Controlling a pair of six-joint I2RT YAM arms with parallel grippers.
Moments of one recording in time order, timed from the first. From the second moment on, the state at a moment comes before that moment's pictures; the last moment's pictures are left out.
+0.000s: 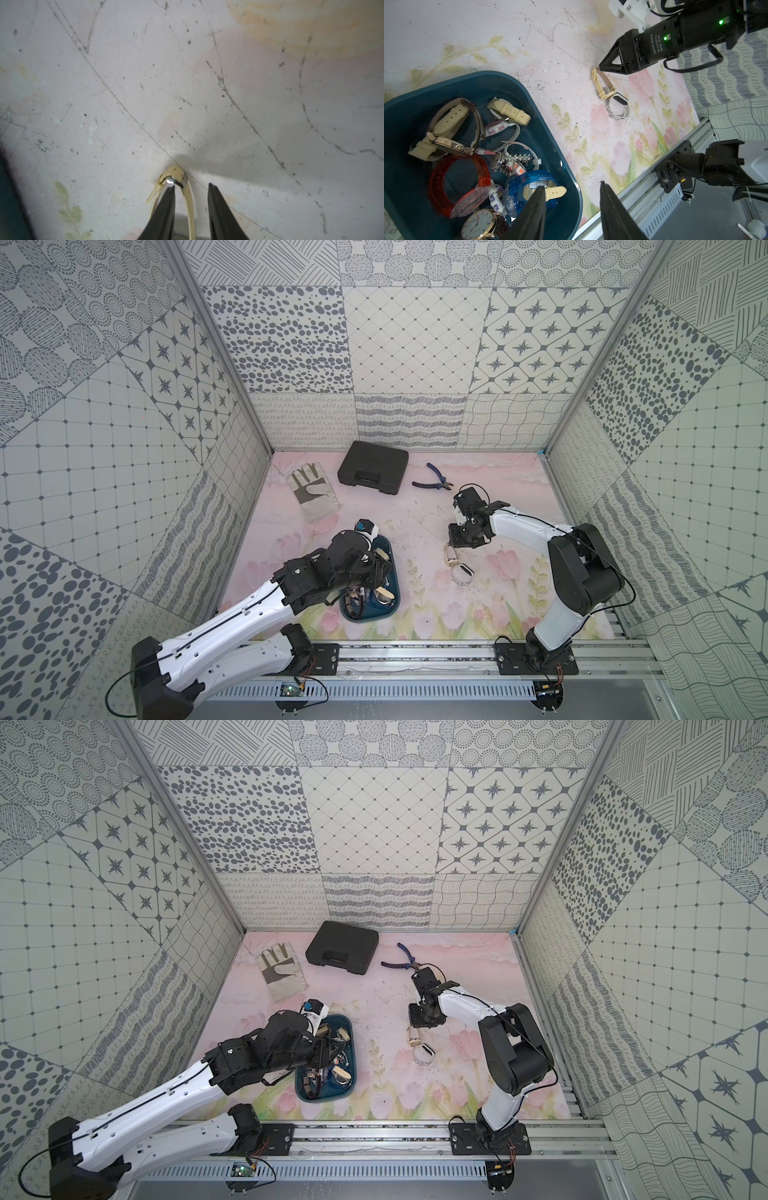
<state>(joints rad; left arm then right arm) -0.90 0.89 0.78 -0.66 0.01 -0.63 0.45 1.72 1.07 -0.62 -0.09 0.34</state>
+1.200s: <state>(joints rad) -0.81 0.76 0.70 -0.70 -0.01 -0.64 0.47 1.63 1.05 -0.62 -0.16 0.35</state>
